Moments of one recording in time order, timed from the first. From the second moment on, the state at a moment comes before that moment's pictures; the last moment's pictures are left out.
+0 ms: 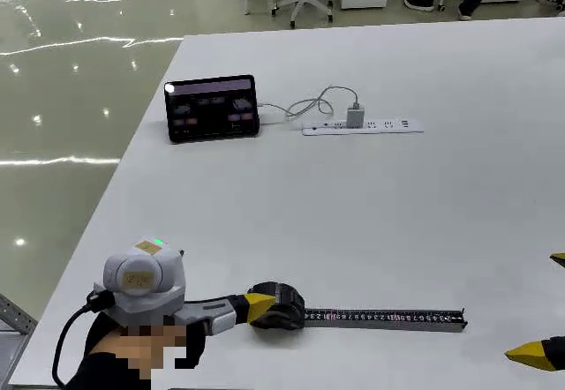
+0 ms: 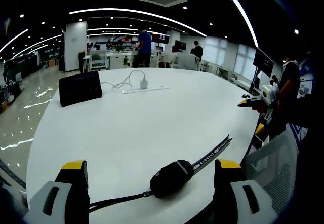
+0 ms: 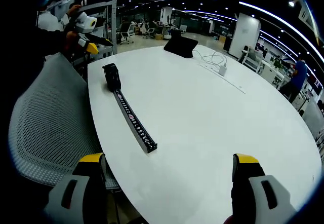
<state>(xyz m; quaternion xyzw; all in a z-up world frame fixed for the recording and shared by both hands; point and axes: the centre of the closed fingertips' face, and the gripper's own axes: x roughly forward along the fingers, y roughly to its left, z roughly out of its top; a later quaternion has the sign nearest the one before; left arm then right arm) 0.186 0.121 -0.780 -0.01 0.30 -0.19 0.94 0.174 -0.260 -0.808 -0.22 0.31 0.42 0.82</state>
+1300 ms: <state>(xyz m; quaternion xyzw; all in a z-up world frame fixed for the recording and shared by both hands) 0.187 0.060 -0.842 0.00 0.34 -0.15 0.93 0.187 -0.203 -0.834 -0.32 0.33 0.54 0.70</state>
